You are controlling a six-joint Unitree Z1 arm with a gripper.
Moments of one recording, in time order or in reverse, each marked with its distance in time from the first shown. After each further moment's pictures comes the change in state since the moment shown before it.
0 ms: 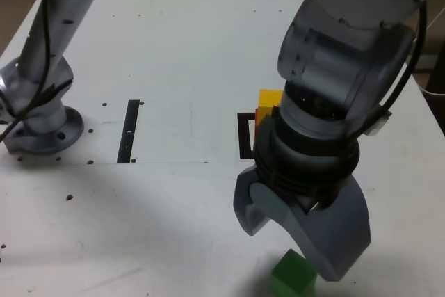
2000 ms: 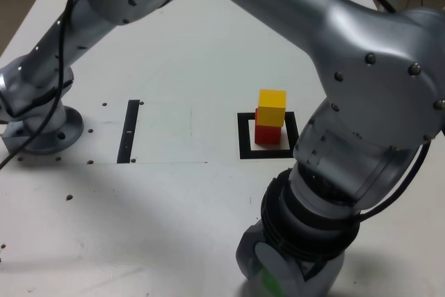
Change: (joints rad) arm -0.029 0.133 0.004 -0.066 -0.021 -0.059
